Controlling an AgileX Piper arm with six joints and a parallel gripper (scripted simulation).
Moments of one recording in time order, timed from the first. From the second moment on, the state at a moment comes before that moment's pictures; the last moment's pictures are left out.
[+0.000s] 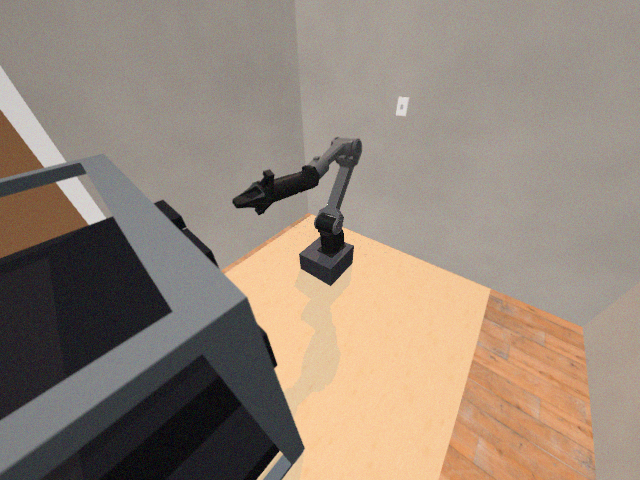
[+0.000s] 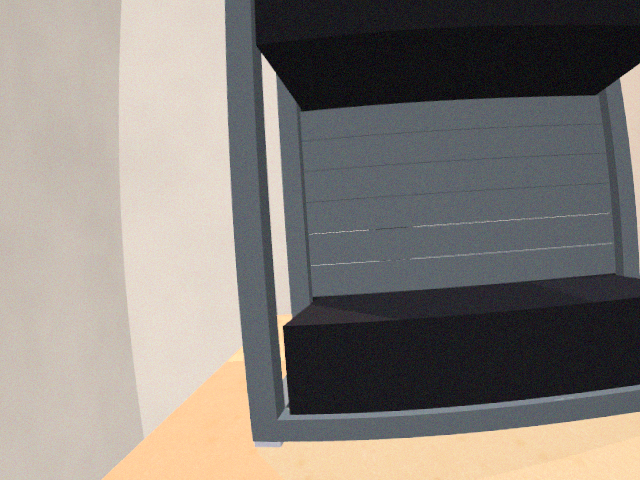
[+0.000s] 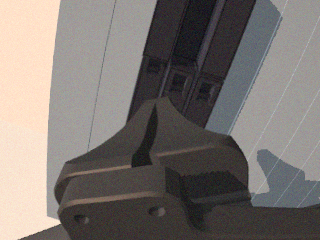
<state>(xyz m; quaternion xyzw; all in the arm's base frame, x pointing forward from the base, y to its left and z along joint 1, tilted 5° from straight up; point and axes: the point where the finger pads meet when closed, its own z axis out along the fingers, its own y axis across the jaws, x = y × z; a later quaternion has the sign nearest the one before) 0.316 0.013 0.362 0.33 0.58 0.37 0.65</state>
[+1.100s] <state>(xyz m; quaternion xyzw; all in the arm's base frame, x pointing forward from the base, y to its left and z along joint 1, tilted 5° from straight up) 0.314 0.001 0.392 0.02 0.63 0.04 0.77</state>
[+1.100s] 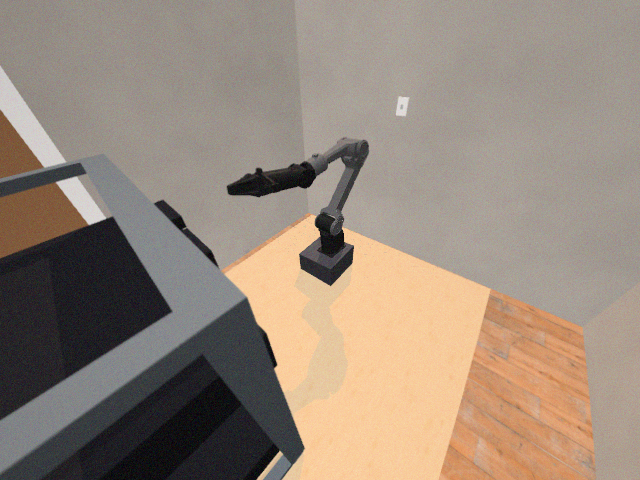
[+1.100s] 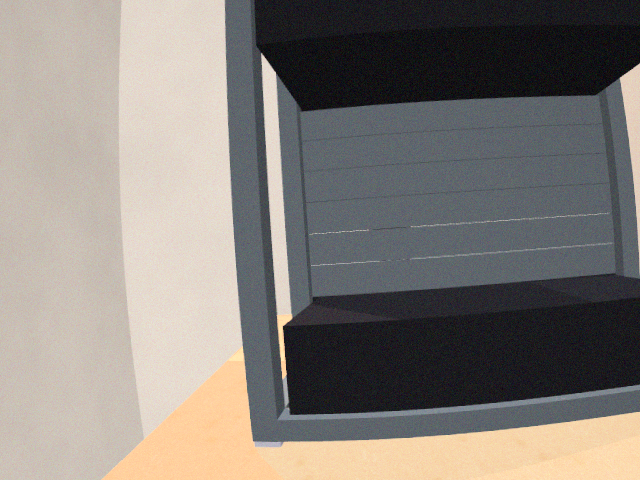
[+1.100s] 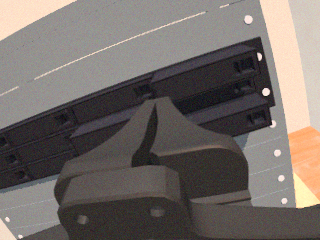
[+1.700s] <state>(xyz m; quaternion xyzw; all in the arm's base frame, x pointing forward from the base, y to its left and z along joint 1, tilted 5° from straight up) 0.313 -0.005 0.396 -0.18 0.61 -0.18 0.75</state>
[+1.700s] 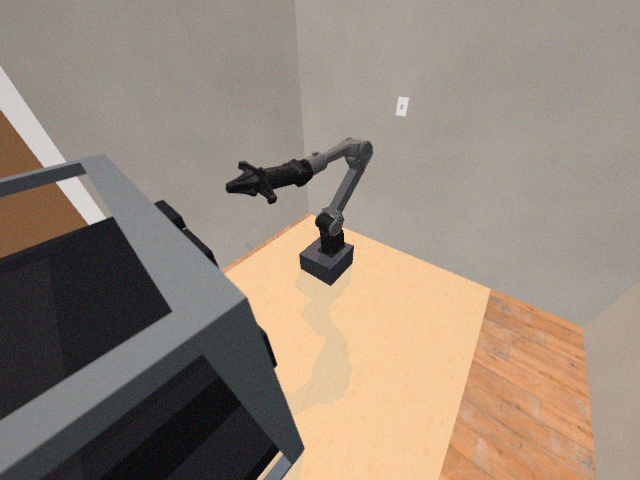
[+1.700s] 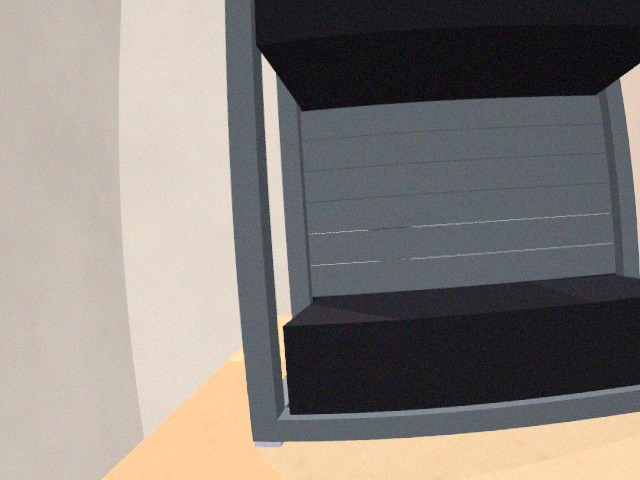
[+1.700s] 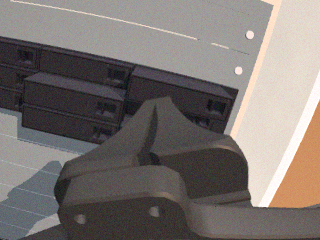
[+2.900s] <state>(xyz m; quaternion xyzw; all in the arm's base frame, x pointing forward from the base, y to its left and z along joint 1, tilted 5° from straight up) 0.311 -0.025 0.381 -0.45 0.51 -0.47 0.57</state>
